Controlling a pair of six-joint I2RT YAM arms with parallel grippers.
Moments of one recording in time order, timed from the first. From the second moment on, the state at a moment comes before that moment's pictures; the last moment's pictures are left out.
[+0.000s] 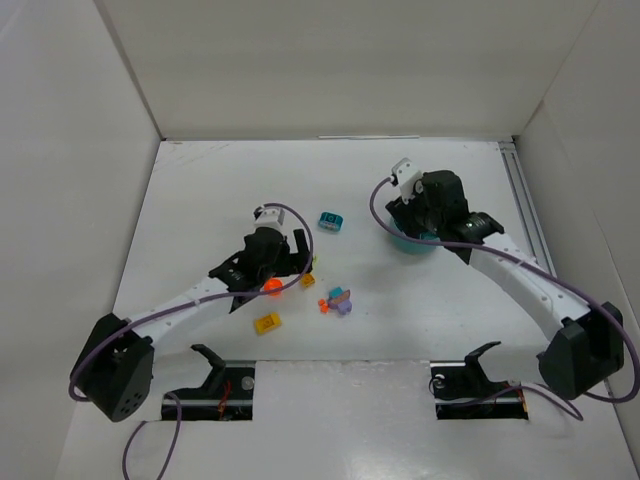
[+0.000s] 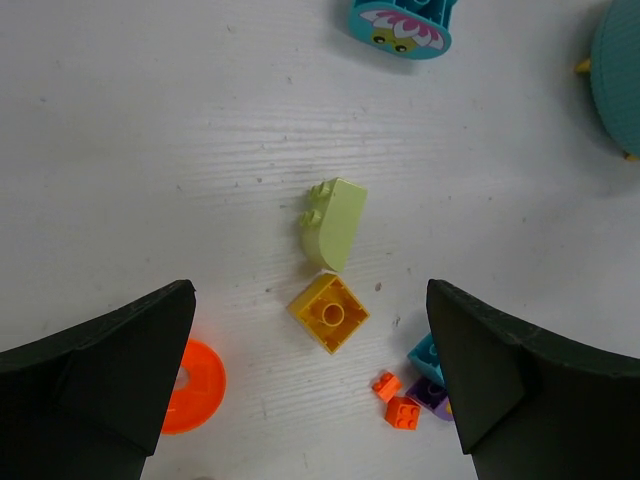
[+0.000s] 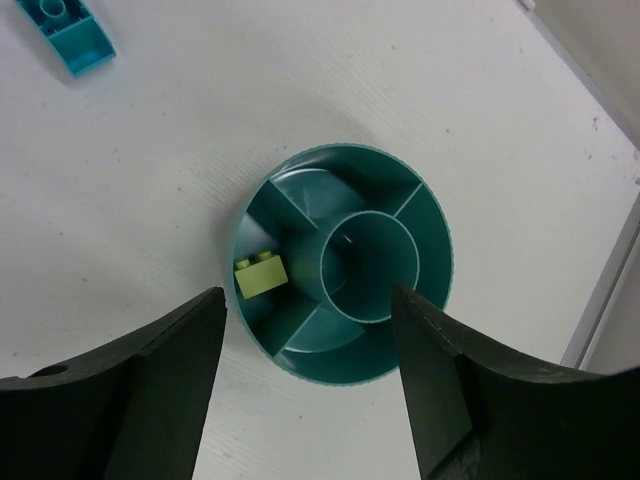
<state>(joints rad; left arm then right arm) -0.64 1.13 0.59 -0.08 -0.20 -0.59 0.46 1.31 1.06 -0.37 0.13 -0.38</state>
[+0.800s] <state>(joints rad) -0.69 1.62 0.80 0.01 -0.20 -0.39 0.38 1.12 0.94 -0.44 0.11 -0.35</state>
